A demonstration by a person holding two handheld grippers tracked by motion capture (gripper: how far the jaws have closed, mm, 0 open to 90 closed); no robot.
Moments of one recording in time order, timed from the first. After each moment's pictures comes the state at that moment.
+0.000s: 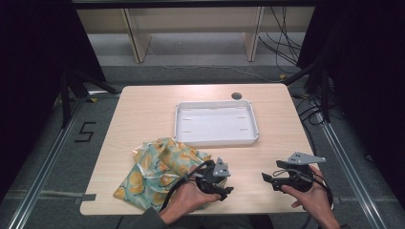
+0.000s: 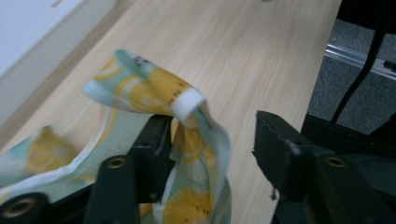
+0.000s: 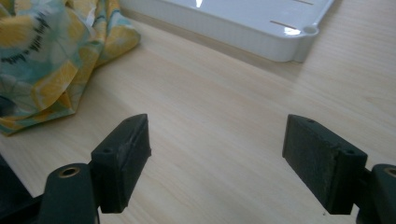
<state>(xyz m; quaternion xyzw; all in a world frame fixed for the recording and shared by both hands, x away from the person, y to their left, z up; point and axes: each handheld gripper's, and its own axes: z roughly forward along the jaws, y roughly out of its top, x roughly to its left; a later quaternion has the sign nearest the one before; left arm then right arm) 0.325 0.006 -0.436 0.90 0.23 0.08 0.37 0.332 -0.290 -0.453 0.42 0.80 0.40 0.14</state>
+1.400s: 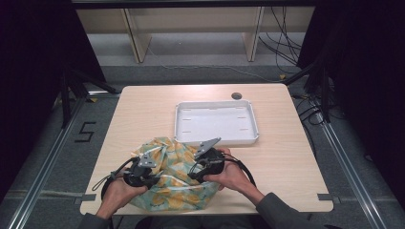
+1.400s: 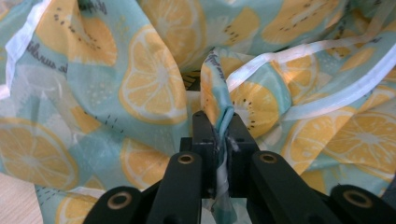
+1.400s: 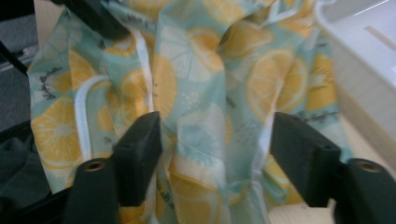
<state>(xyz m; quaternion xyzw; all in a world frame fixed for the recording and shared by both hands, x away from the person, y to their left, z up) 0.344 0.188 -0.466 0.89 0.36 0.10 0.27 0.395 -0.069 -0.466 0.21 0.91 0.35 0.04</state>
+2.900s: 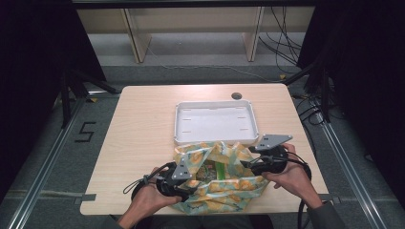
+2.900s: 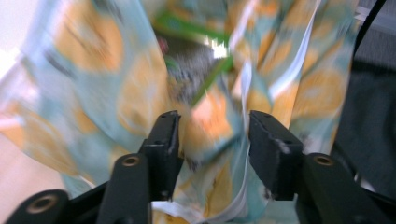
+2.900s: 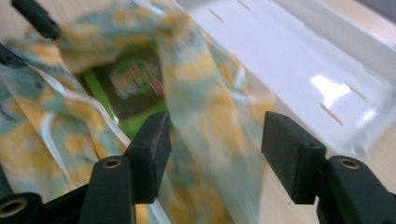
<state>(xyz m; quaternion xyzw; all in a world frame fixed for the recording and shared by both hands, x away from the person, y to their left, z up) 0.320 0.093 -0.432 0.90 0.23 0.12 0.34 0.367 -0.217 -0.404 0.26 0.88 0.37 0.16</state>
